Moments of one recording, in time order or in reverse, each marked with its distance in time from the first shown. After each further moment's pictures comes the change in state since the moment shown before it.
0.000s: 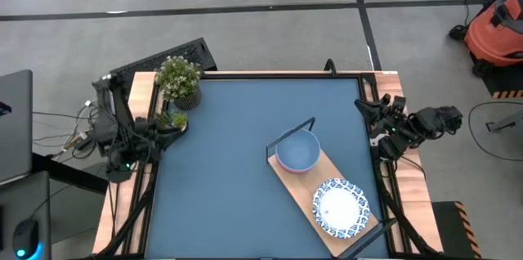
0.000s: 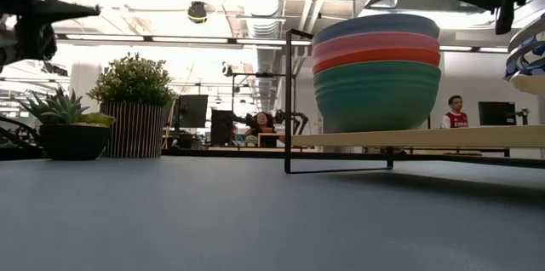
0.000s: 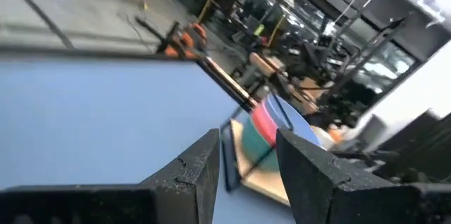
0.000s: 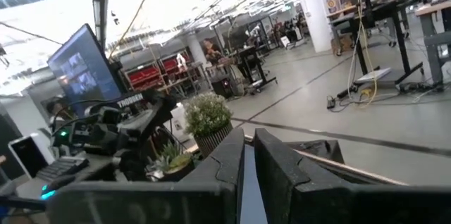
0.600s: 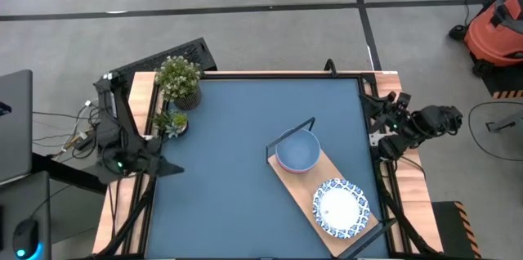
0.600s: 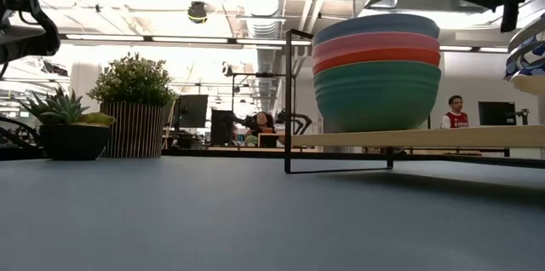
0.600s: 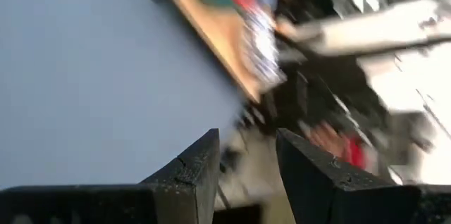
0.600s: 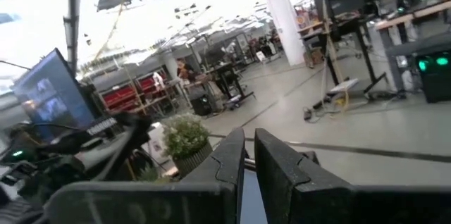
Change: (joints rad) left arm -0.035 0.031 -0.021 0.515 0.512 -0.145; right arm 0.001 0.000 0.000 0.103 0.110 -0.071
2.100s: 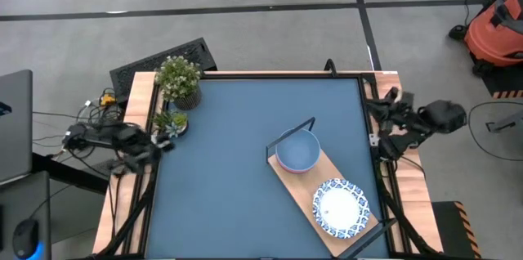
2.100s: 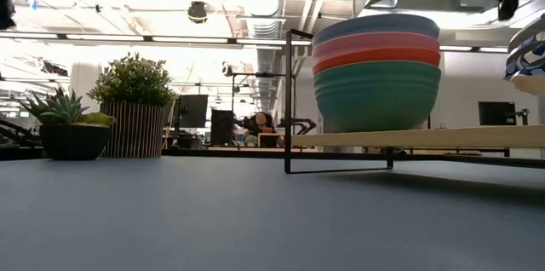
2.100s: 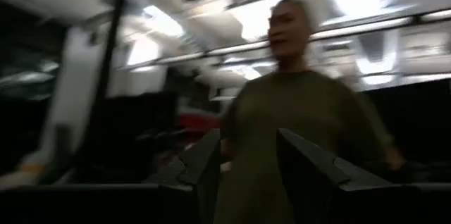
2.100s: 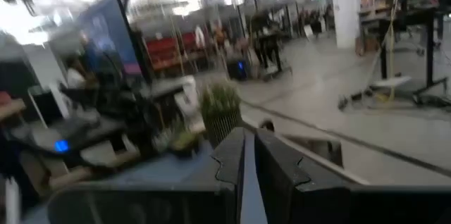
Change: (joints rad) left arm 1.069 -0.444 -0.454 1.318 1.638 1.180; right arm 0.000 -0.001 0.162 -0.374 -0.221 0.023
